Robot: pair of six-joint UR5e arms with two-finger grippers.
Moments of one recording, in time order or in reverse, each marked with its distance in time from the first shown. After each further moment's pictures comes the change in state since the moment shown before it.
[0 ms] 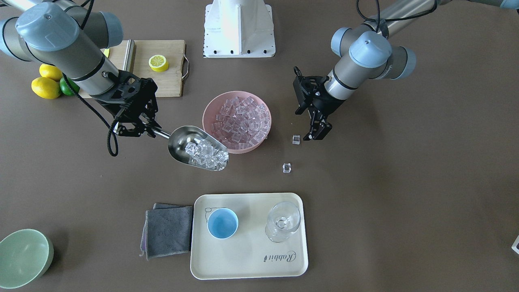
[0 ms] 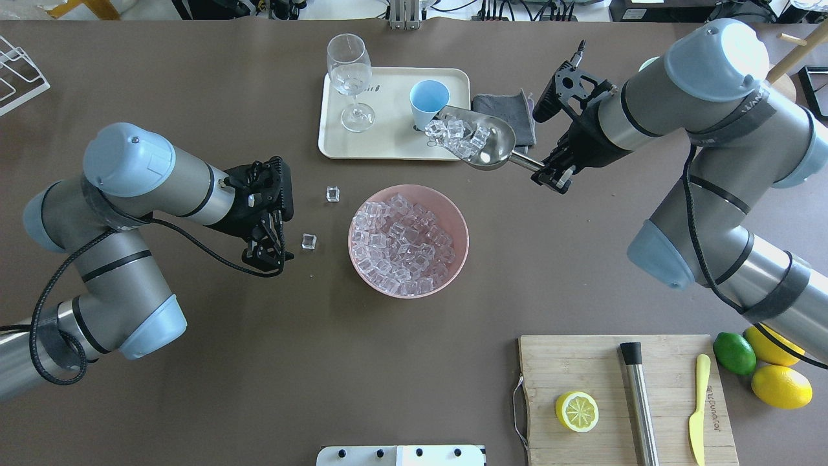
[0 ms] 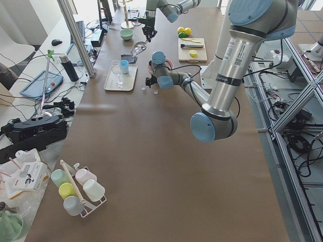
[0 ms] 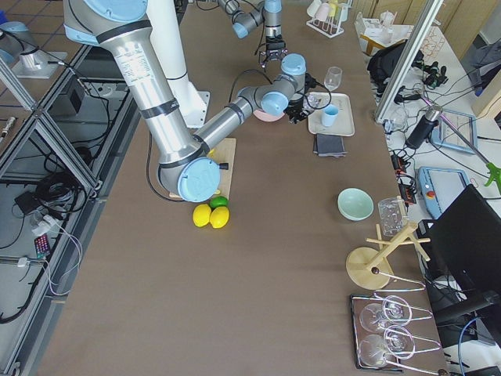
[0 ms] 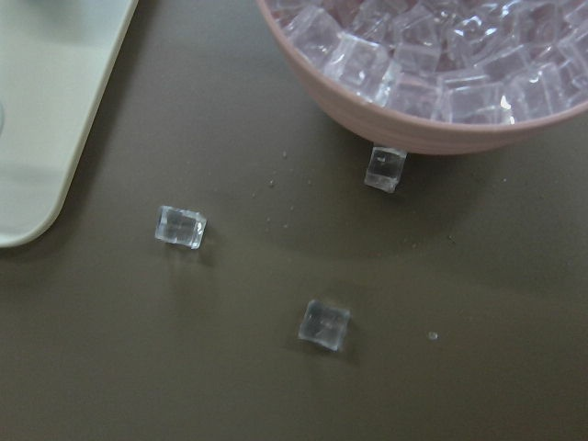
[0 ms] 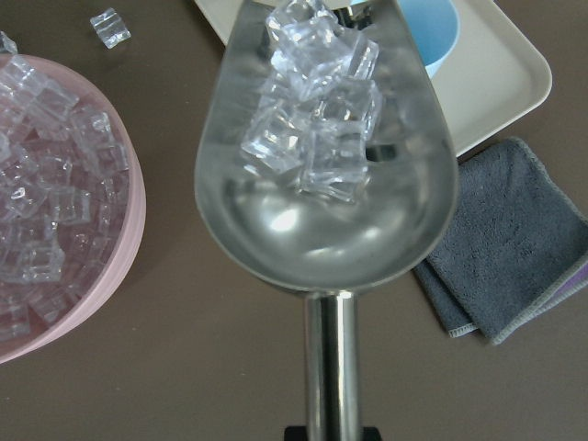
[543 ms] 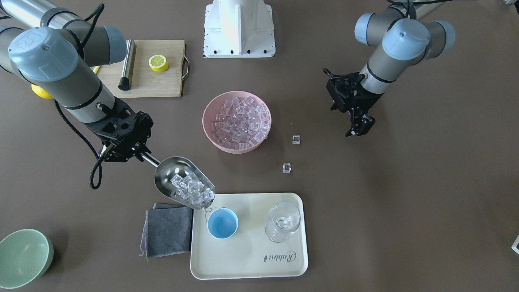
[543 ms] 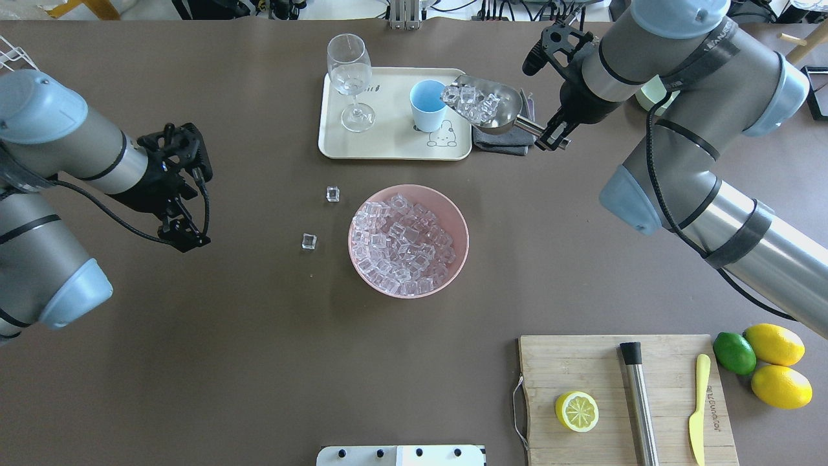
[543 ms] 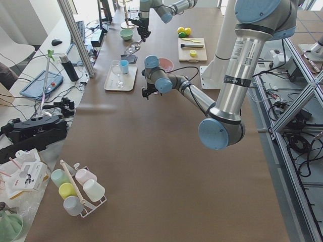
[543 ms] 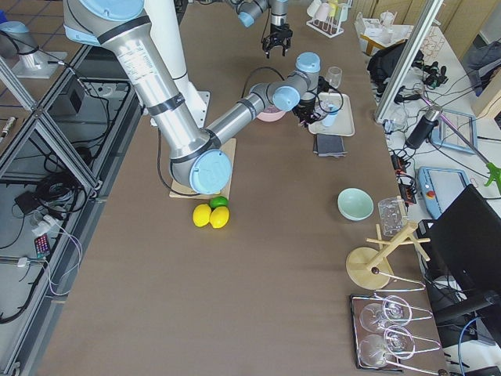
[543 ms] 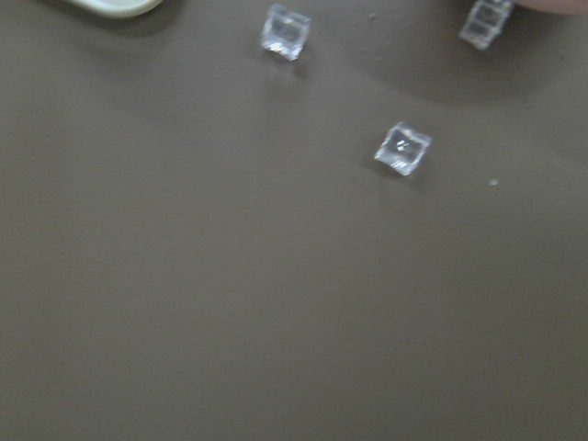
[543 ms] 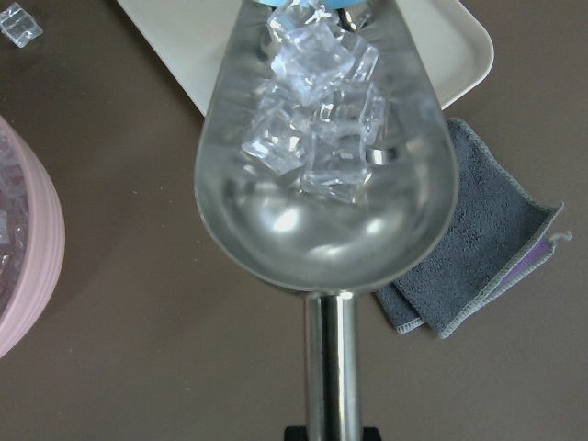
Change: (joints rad) left arm -0.128 0.096 -0.058 0.187 -0.121 -0.028; right arm 0.037 0.091 -0.109 -0.091 -0.002 0.002
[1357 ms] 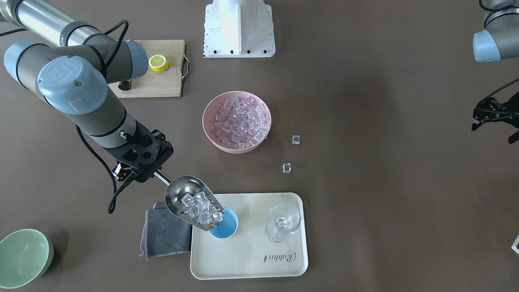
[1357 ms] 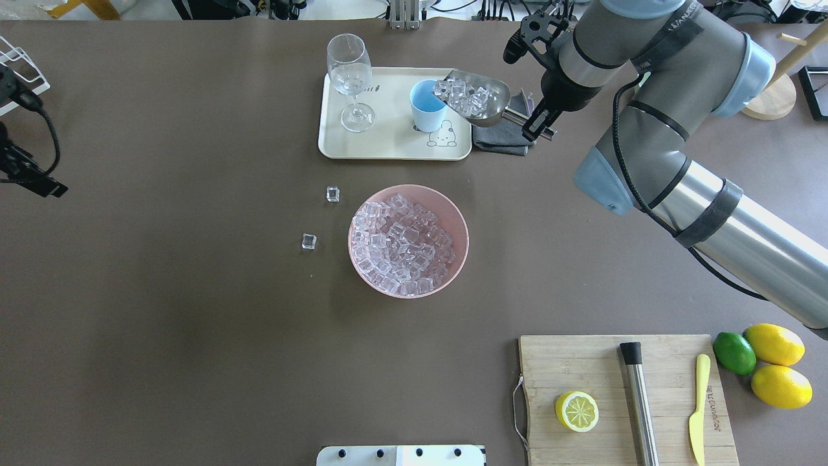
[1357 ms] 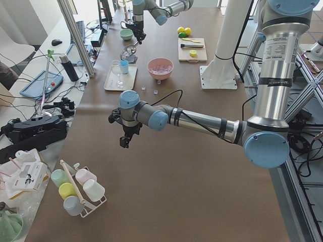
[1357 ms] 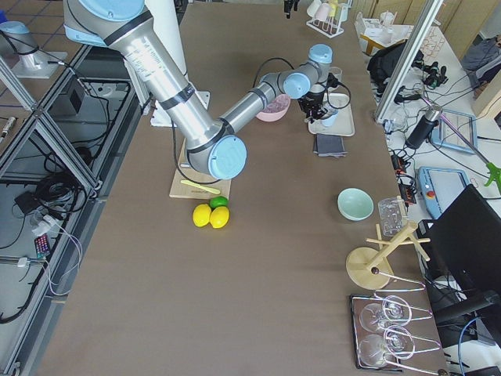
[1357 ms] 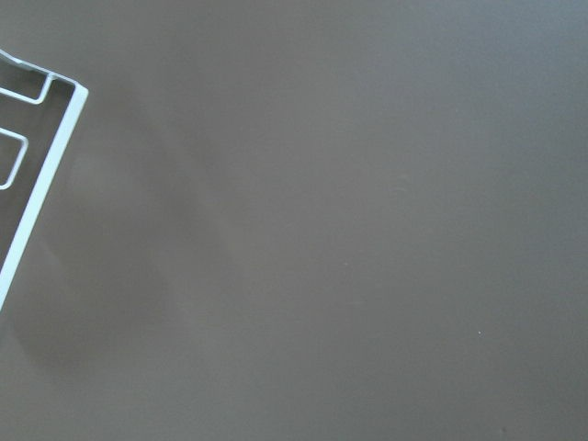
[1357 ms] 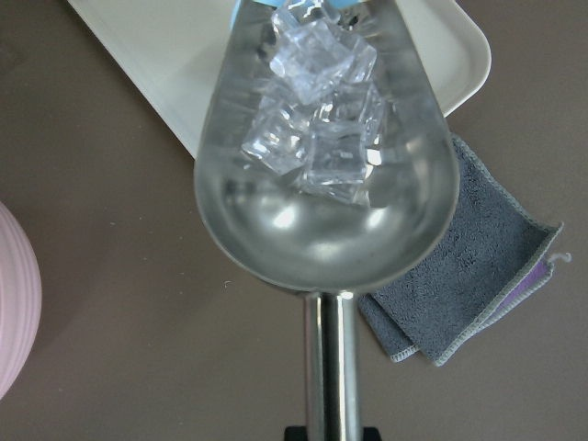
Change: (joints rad) left arm -0.496 0.203 0.153 0.019 -0.085 -0.120; right arm 0.002 0.143 -0.122 -0.134 0.001 -0.026
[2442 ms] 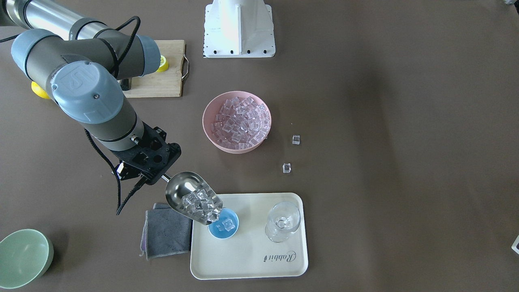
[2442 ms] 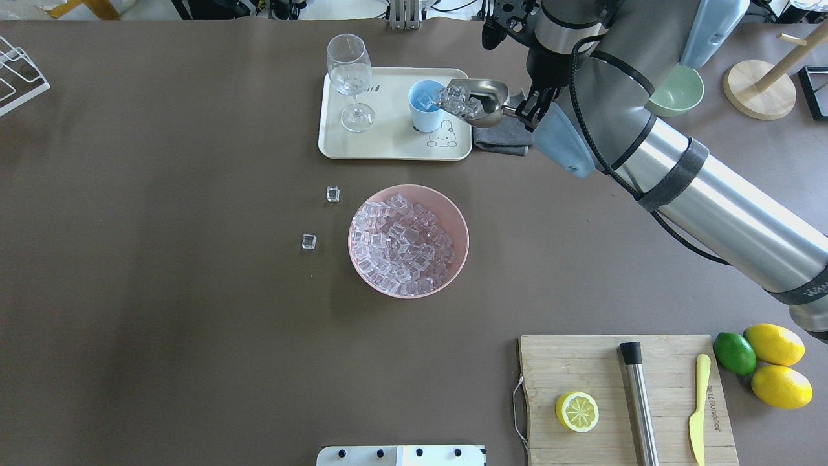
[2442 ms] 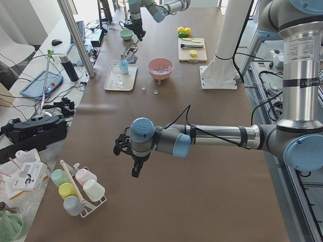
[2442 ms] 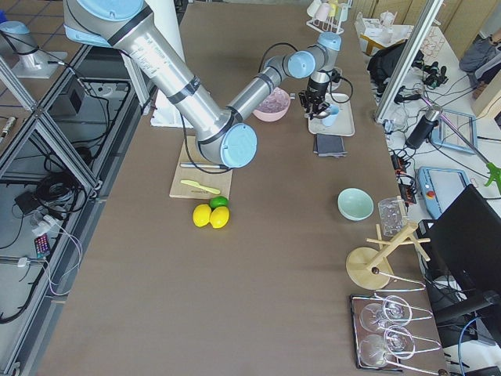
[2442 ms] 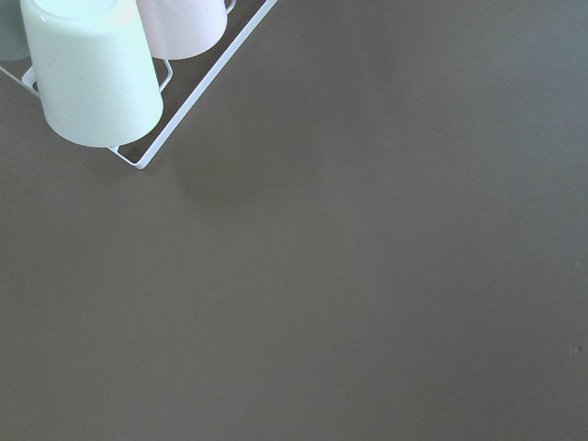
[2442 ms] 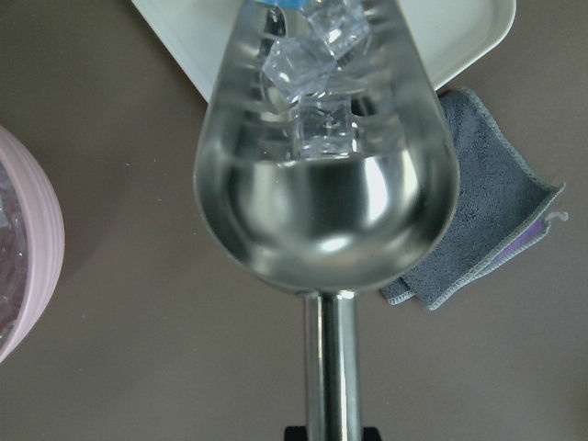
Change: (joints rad) left arm -0.253 0.156 0.018 0.000 -0.121 0.014; right arm 0.015 0.106 -0.017 -0.300 0.004 -0.170
